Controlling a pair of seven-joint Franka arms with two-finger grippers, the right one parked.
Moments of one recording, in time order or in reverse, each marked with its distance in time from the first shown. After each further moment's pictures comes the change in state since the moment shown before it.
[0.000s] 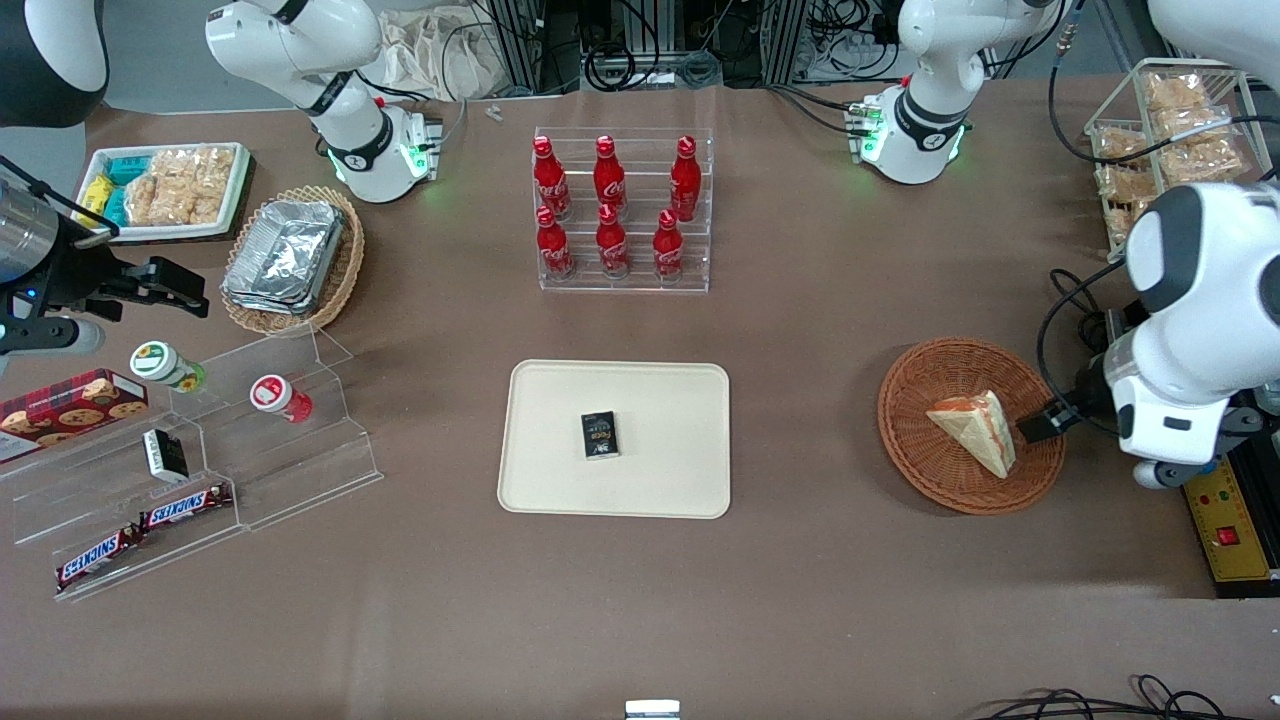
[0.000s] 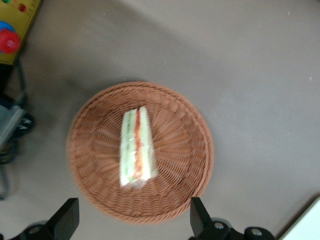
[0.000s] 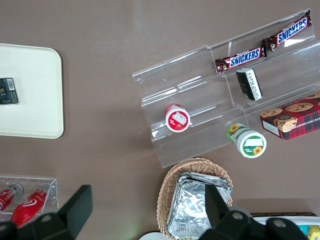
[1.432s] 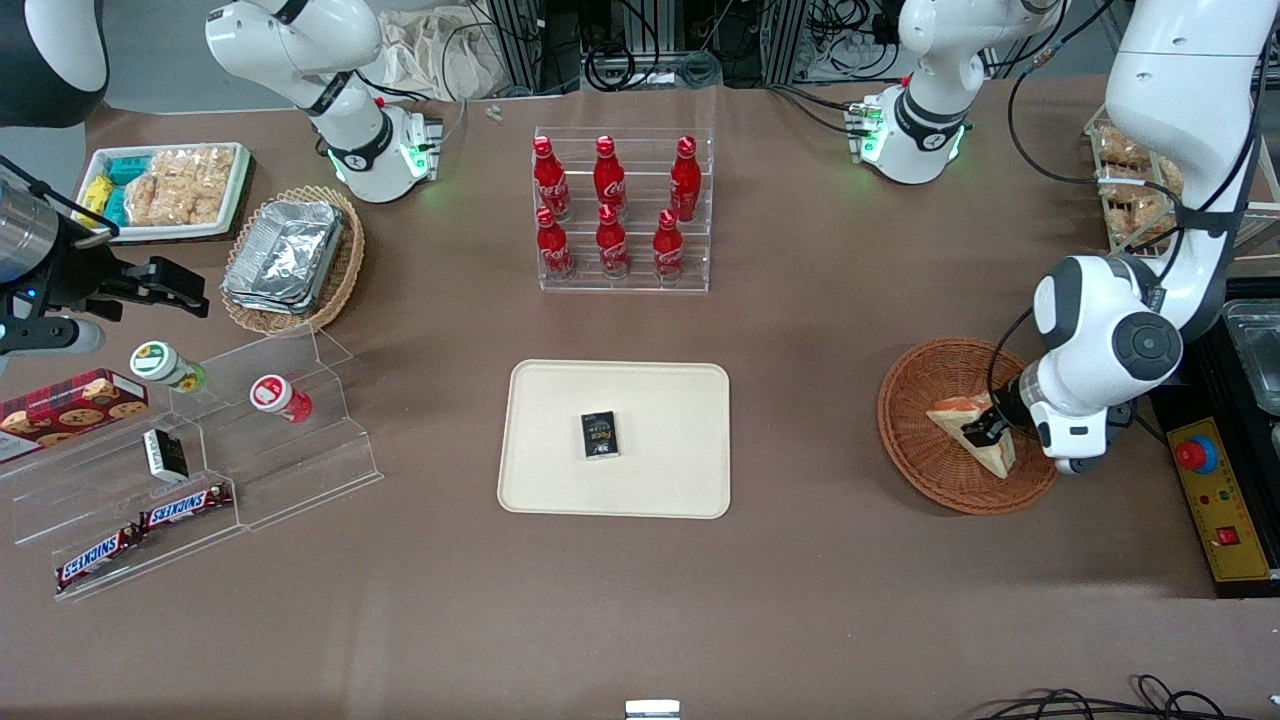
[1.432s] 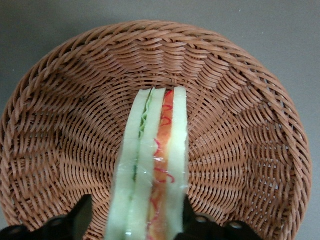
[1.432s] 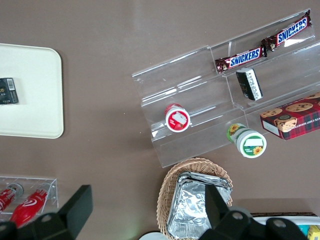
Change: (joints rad) arm 0.019 0.109 0.063 -0.334 0.000 0.394 -0.158
